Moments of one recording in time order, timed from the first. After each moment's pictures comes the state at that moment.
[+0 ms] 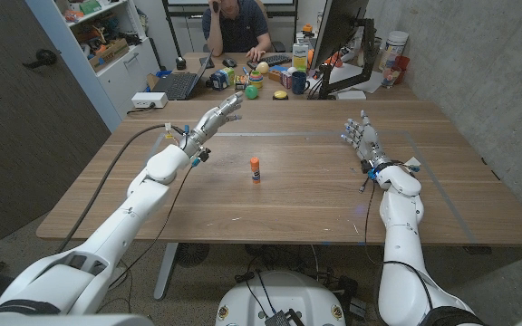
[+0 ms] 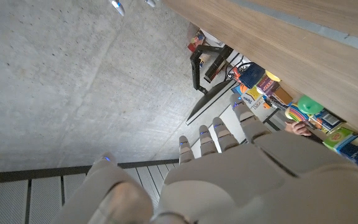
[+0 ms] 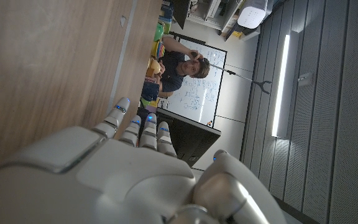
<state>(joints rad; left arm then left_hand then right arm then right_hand) 0.73 0.47 0.29 -1.23 -0.07 -0.53 -0.28 0.13 -0.17 0.25 0.01 0.33 -0.04 -0.21 0.19 0.18 0.00 -0.07 0.19 0.19 0.01 -0.02 0.21 0.18 0.18 0.14 0.28 0.18 -0.79 0.22 0.51 -1.30 -0.20 0.13 0.60 0.00 0.04 0.10 0.16 0.31 0.05 0.06 0.19 0.18 0.11 0.07 0.19 0.19 0.00 0.00 0.20 0.18 0.00 0.04 0.51 0.18</state>
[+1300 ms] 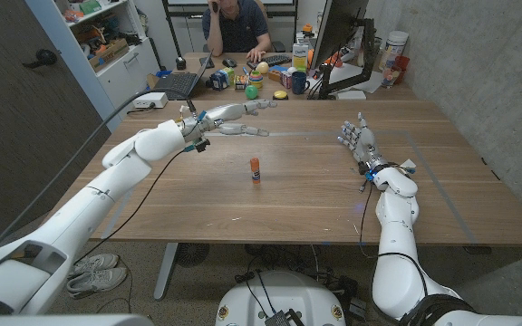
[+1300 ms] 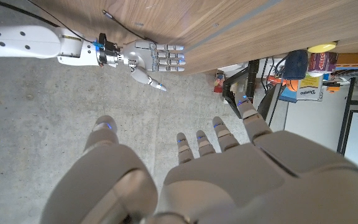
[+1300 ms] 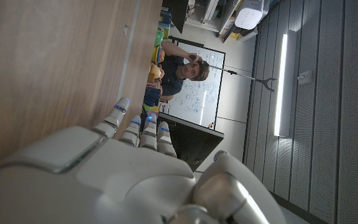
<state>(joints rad) 0.75 0.69 0.31 -1.60 0.32 -0.55 -0.34 0.43 -0.13 0.25 -0.15 0.36 0.02 -0.22 0.22 0.19 -0.06 -0.13 0.19 0.19 0.01 0.00 0.22 0.18 0.21 0.21 0.20 0.18 -0.74 0.25 0.58 -1.22 -0.24 0.17 0.66 0.00 0.04 0.09 0.16 0.31 0.05 0.06 0.19 0.18 0.11 0.07 0.19 0.19 0.00 0.01 0.20 0.18 0.00 0.04 0.50 0.18</state>
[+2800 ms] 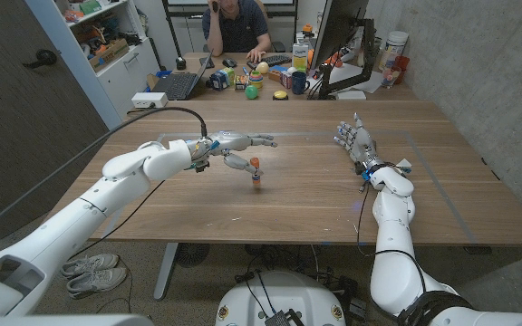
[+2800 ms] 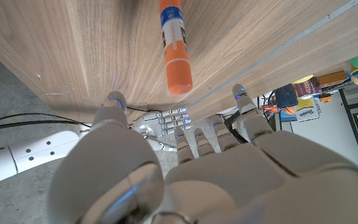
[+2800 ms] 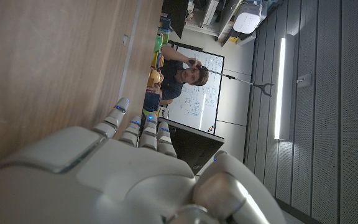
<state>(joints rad) 0.82 0.77 0.38 -1.71 0.62 -0.46 -0.30 0.66 -0.12 0.24 -0.15 0.38 0.11 -0.22 0.22 0.19 0.01 -0.16 0.21 0.18 0.06 -0.03 0.23 0.18 0.34 0.17 0.20 0.17 -0.72 0.26 0.58 -1.19 -0.25 0.19 0.66 0.01 0.05 0.07 0.16 0.32 0.05 0.06 0.19 0.18 0.12 0.06 0.19 0.19 0.00 0.01 0.20 0.18 0.00 0.04 0.49 0.18</state>
